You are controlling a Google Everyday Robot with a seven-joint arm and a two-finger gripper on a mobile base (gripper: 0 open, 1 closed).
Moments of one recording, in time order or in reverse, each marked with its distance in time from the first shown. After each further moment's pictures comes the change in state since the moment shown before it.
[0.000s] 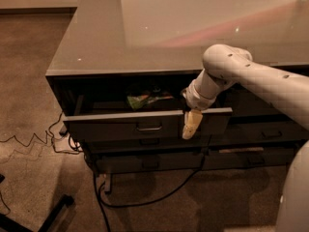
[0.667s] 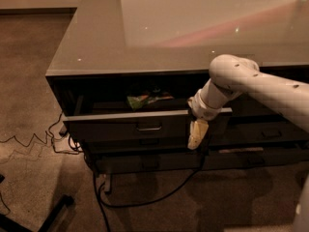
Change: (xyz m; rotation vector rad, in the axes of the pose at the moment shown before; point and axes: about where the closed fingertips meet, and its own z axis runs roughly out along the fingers) arm 0.019 0.027 0.009 -0.028 0.007 0.023
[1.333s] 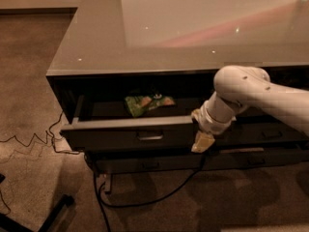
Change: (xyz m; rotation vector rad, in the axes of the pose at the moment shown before) arm 0.024 0.057 -0.014 -0.007 0.080 0.004
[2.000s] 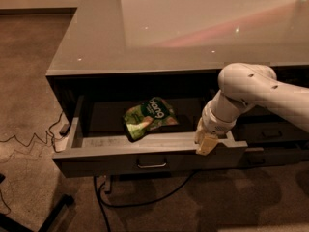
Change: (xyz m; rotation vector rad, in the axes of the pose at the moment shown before) arm -0.001 0.008 -0.017 0.002 0.010 0.002
